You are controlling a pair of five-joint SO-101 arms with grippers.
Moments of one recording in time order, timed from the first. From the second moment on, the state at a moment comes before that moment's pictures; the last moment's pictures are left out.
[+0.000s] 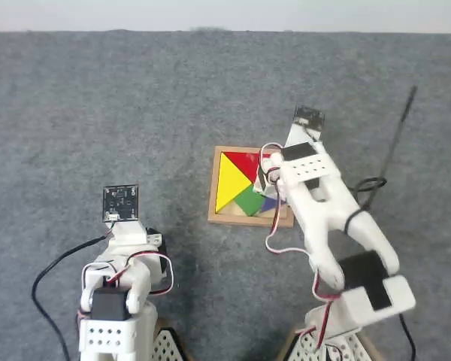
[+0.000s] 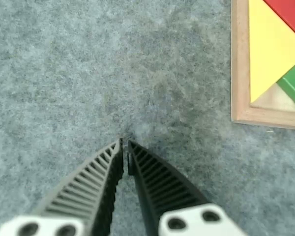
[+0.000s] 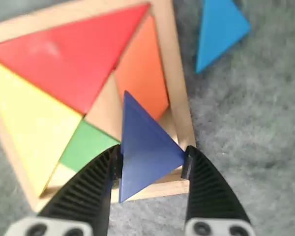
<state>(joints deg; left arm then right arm) -4.2 -103.1 97.2 72.0 11.4 -21.2 3.2 25.2 60.8 -36.7</state>
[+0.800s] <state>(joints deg) -4.2 -103.1 97.2 72.0 11.4 -25.4 5.9 22.5 63.6 -47.0</state>
